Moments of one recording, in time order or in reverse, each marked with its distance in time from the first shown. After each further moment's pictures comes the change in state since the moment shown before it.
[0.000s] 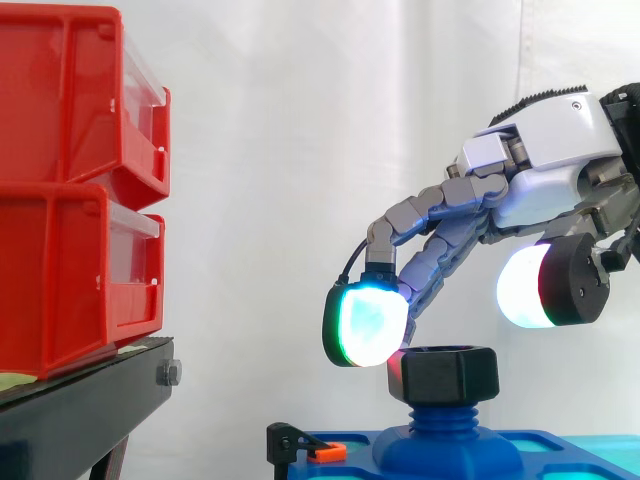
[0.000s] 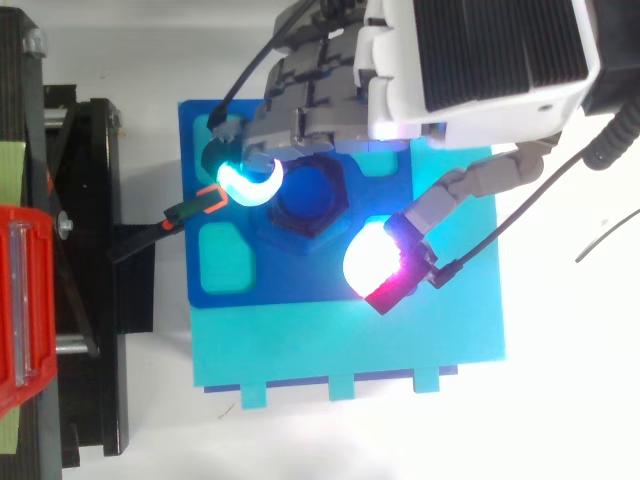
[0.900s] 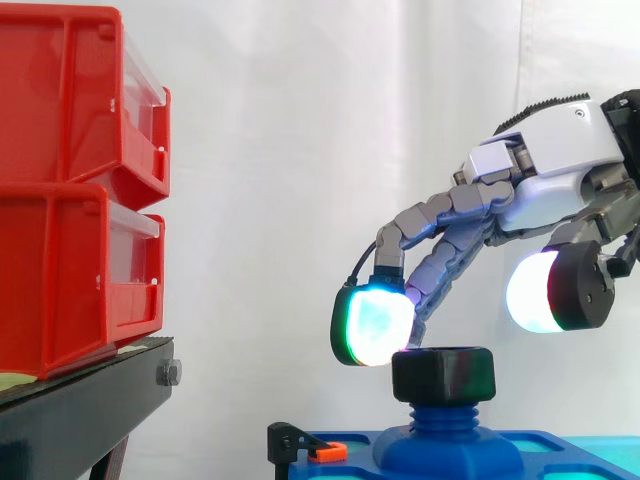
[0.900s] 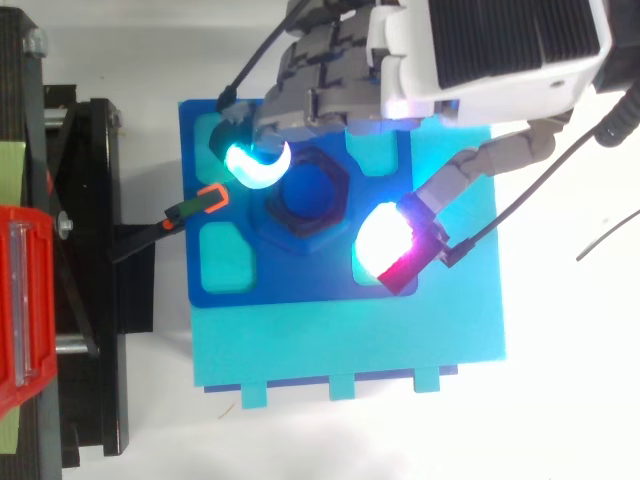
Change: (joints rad) arm -0.022 0.001 0.006 -0.030 -0.022 -0.027
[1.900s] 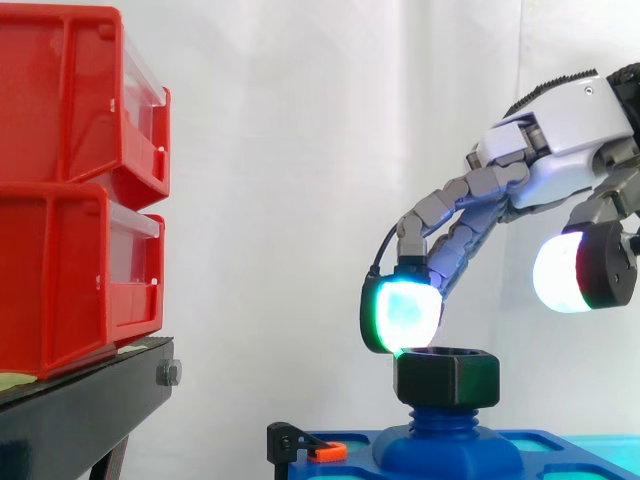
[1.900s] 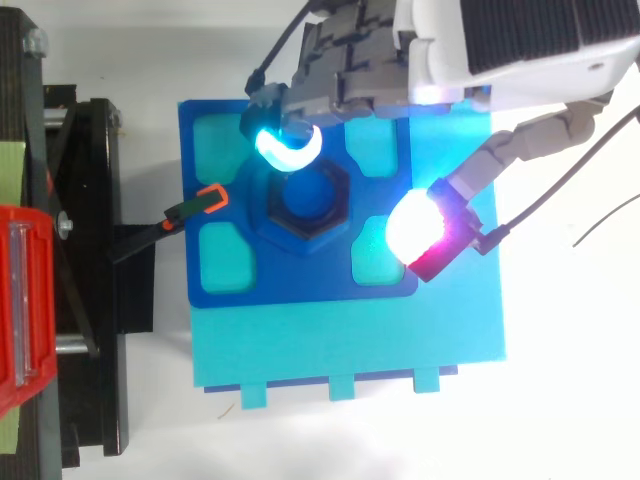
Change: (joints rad) arm -0.008 0.000 0.078 -0.135 -0.018 -0.056
